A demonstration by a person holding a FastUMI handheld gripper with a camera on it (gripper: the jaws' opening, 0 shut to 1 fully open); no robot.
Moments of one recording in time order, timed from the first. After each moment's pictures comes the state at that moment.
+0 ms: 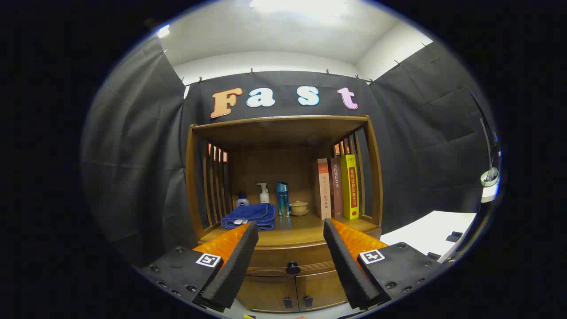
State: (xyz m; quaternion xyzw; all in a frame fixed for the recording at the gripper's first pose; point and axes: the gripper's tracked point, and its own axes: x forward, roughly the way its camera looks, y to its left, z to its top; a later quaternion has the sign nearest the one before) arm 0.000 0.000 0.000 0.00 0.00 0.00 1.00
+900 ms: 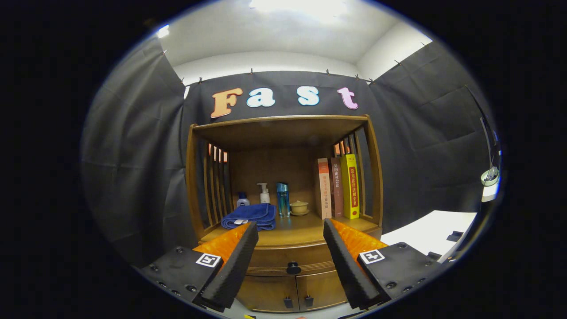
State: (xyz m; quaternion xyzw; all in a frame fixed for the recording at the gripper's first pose) arm -0.001 0.003 0.000 0.00 0.00 0.00 1.00
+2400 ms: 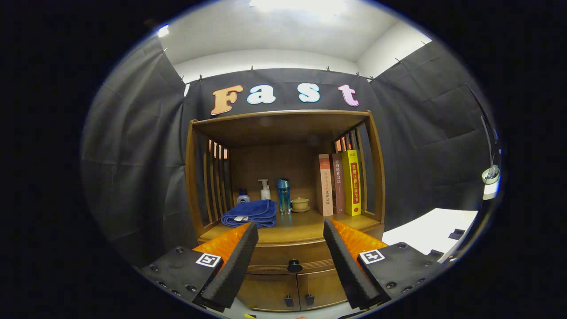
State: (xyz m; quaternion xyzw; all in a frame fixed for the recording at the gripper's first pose) arm 0.002 0.007 -0.014 0.00 0.01 0.00 1.00
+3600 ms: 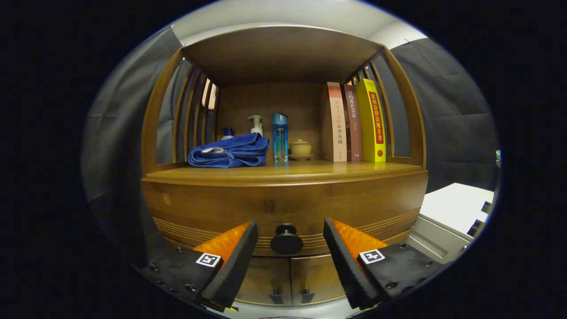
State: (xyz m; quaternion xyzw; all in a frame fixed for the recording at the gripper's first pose) arm 0.097 -0.015 -0.267 -0.03 0.13 0.01 0.99
